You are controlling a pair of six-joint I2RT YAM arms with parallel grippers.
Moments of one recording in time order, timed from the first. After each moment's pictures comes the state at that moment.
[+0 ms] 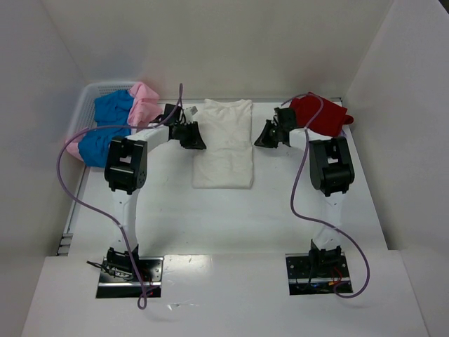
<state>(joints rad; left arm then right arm) -0.19 2.27 1.68 -0.32 0.56 -0.29 0.17 2.13 1.43 -0.10 -0.35 0.55</state>
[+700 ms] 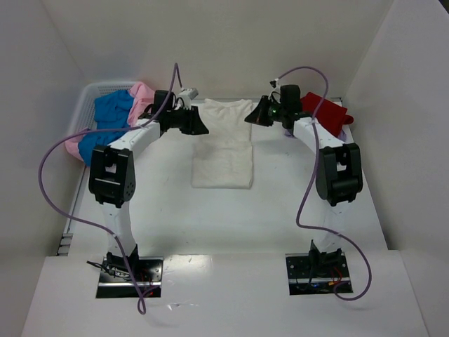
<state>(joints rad) -0.19 2.02 1.61 -0.24 0.72 -0.15 0.19 1.98 1.55 -0.09 -0.57 0.54</state>
